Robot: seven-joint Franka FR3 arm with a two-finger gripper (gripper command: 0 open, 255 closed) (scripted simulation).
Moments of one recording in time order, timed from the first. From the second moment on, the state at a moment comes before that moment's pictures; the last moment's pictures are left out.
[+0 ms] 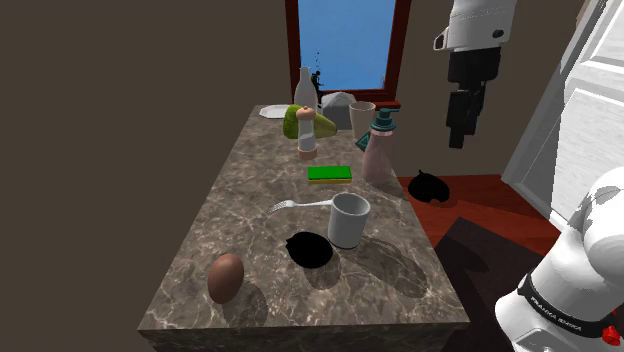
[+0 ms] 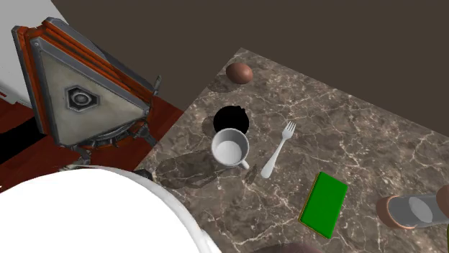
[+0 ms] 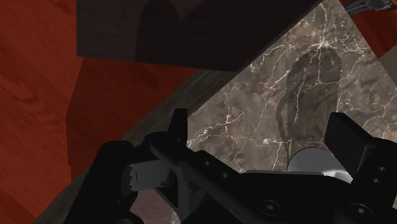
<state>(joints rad) 0.02 -0.79 -0.01 -2.45 0.07 1.47 -0.08</state>
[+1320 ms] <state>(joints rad) 0.11 -0.45 0.31 -2.47 0.37 1.98 0.31</state>
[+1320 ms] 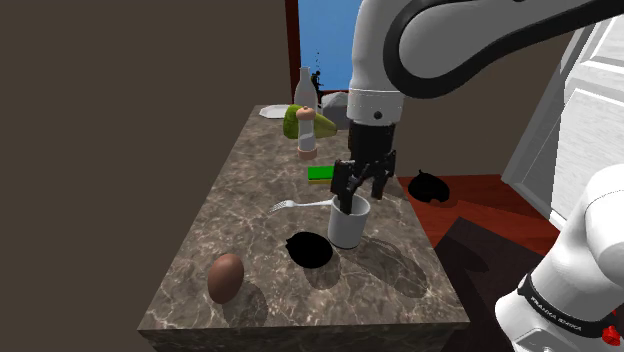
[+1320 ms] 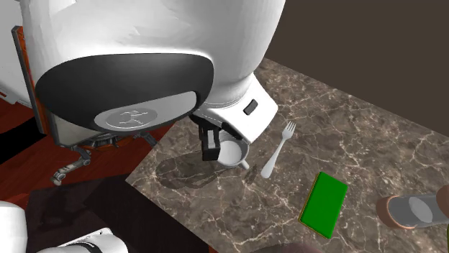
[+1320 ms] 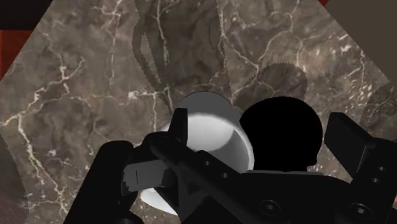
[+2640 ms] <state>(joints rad) 0.21 0.27 0.49 -1.98 0.12 2.41 0.84</state>
